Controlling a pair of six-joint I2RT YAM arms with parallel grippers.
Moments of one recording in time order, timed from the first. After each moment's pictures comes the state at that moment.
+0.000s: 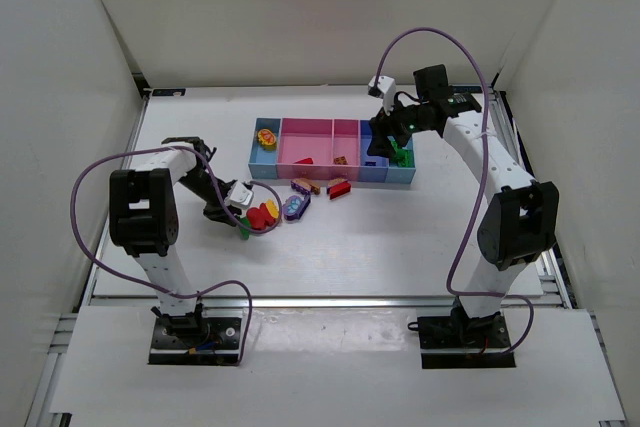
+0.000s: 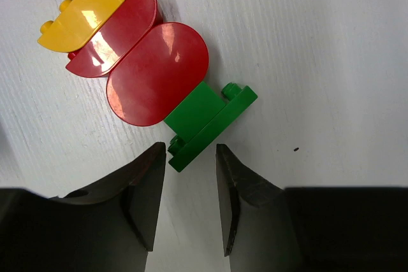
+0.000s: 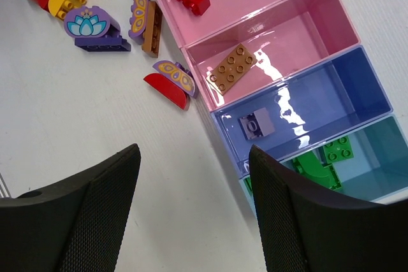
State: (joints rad) left arm 0.02 1.86 1.23 -1.20 0.65 1.97; right arm 0.29 1.76 1.63 -0.78 -0.68 -0.57
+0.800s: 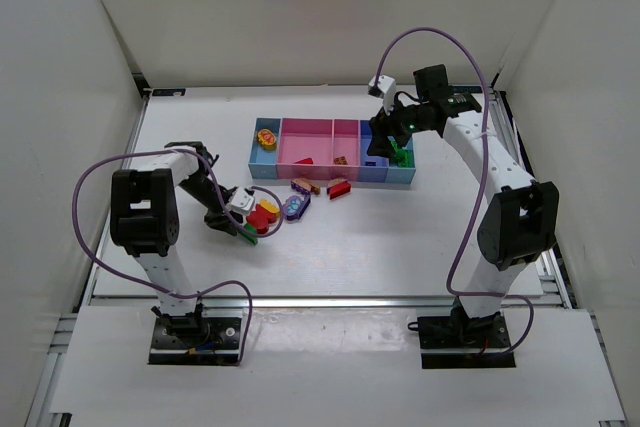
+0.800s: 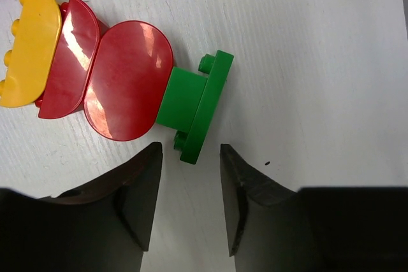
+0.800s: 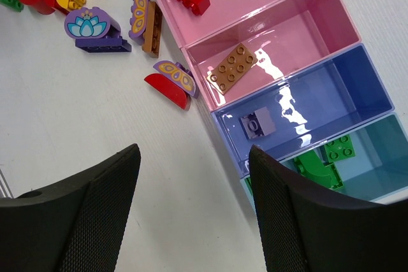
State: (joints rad) left arm 0.01 1.86 1.19 -1.23 0.65 1.98; right arm 0.29 1.76 1.63 -0.78 -0.67 -0.56
